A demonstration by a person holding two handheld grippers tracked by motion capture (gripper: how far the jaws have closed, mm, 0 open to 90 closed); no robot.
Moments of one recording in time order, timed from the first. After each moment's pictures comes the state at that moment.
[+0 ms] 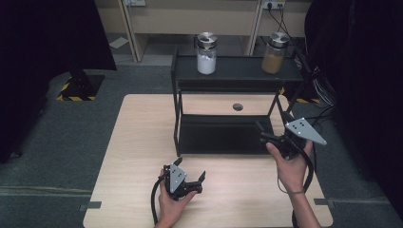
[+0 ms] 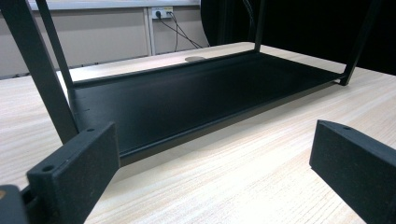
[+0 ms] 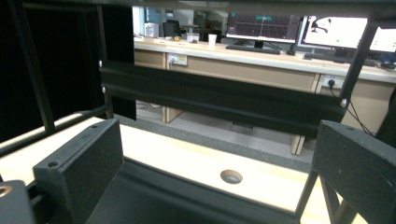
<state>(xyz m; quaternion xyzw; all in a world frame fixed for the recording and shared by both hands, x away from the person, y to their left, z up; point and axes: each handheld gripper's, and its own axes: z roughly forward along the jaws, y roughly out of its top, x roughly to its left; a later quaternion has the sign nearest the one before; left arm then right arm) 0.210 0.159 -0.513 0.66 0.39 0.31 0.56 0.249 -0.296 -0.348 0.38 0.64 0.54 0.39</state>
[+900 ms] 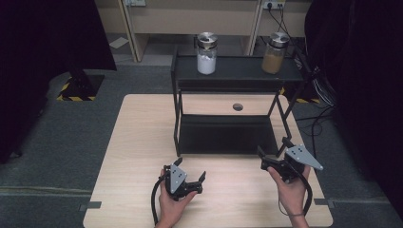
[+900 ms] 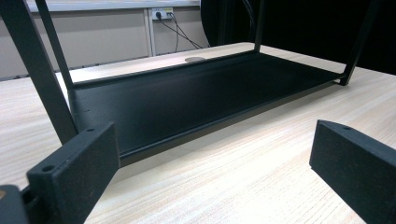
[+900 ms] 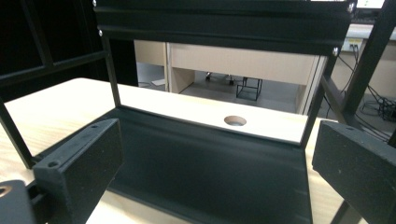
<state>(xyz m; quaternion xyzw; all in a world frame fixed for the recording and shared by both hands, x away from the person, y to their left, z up) 0.209 0.158 -0.513 0.66 0.38 0.31 0.56 0.222 -0.315 -0.409 0.41 0.65 0.52 0.36</state>
